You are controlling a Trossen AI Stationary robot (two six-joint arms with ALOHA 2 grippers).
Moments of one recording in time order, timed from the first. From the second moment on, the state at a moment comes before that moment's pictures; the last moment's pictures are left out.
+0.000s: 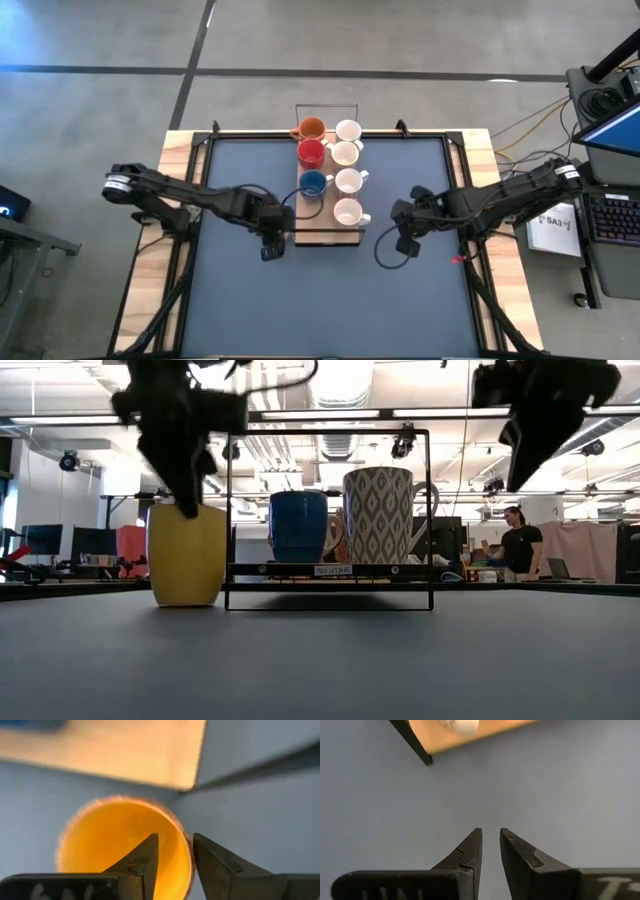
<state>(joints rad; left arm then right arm) -0.13 1.48 1.07 -0.83 -0.09 -0.30 0.23 1.21 0.96 -0.98 0.25 0.51</state>
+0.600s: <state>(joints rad) -0.16 1.48 1.18 -1.09 -0.07 0.27 0.23 1.21 0.84 -0.96 0.26 0.52</state>
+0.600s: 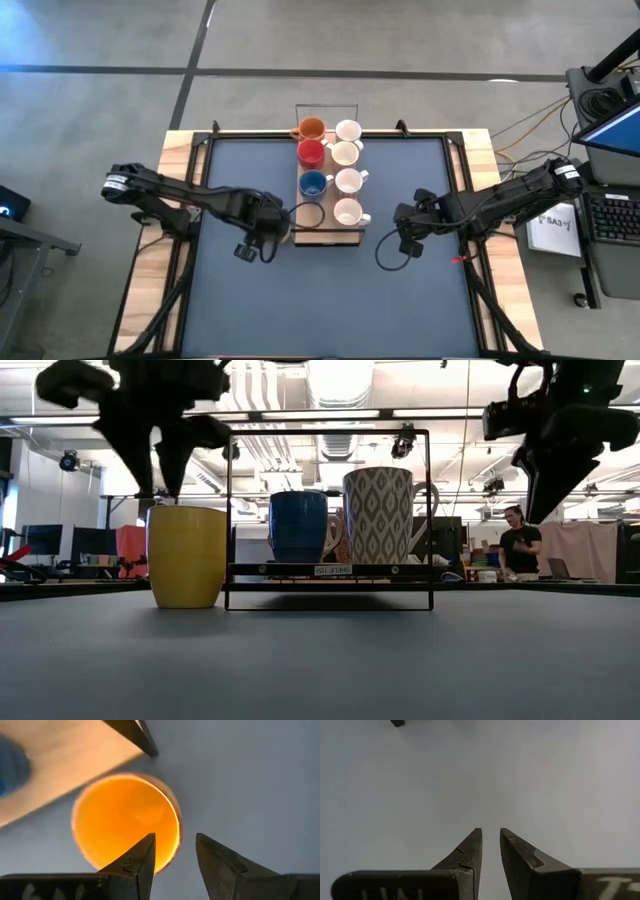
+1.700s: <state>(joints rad) -0.09 1.49 1.22 -0.98 0.04 -0.01 0.23 1.21 0.84 -0.94 0.26 0.51</state>
